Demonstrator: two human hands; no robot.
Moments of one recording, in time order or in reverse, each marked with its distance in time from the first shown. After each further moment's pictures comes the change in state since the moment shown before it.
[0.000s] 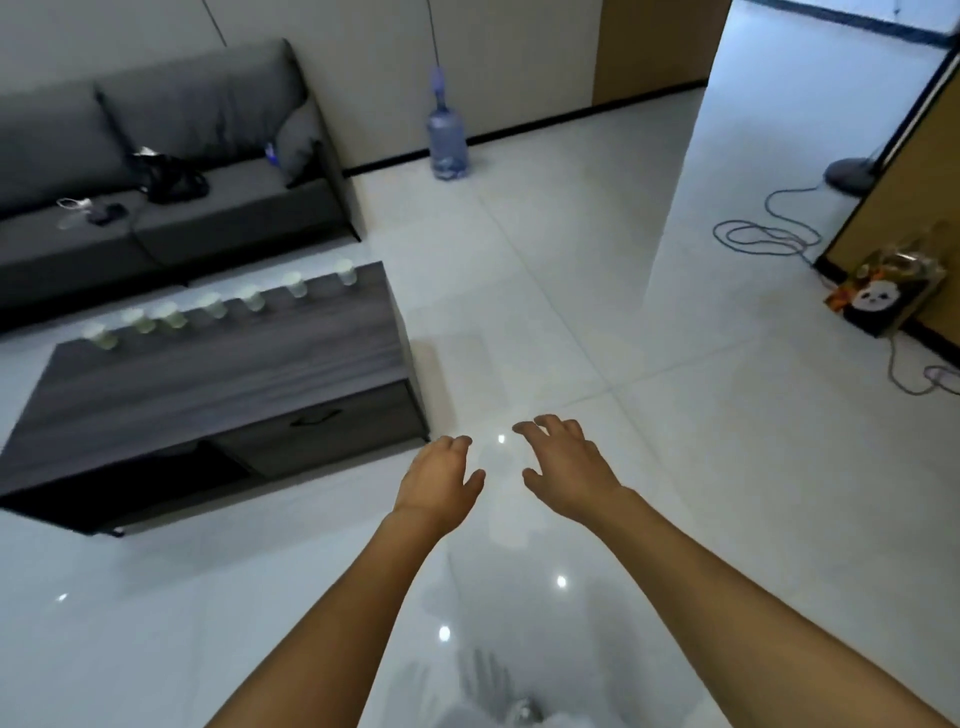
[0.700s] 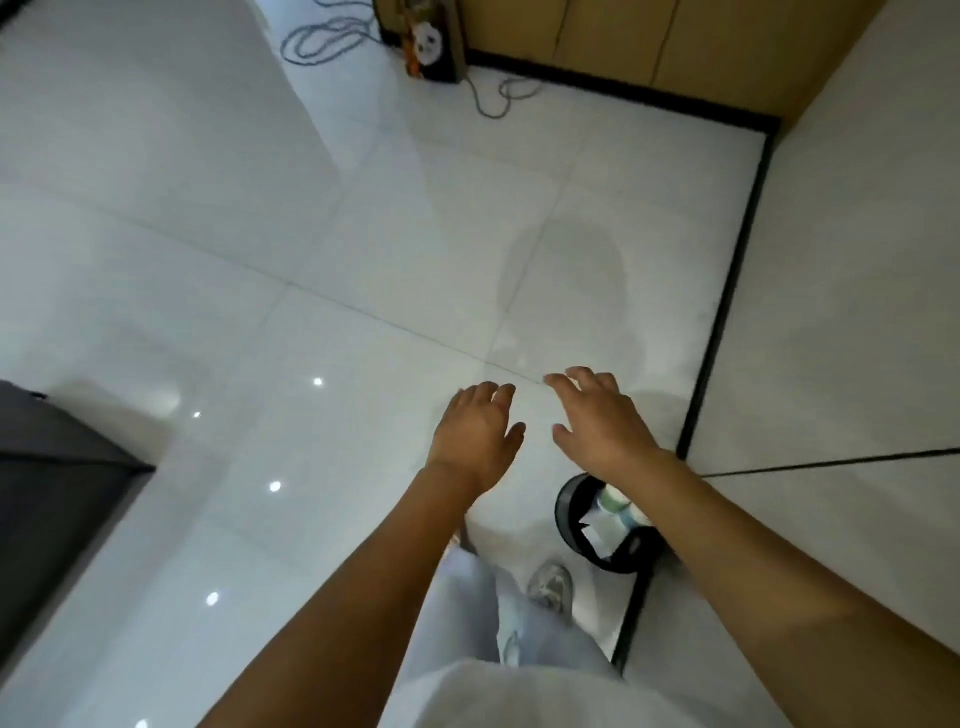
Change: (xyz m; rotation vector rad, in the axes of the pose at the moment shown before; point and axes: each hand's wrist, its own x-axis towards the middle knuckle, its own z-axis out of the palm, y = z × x) left_hand -0.201 0.422 0.303 0.253 -0.410 0.896; right_hand -0.459 0.358 0.068 0.197 0.120 0.820
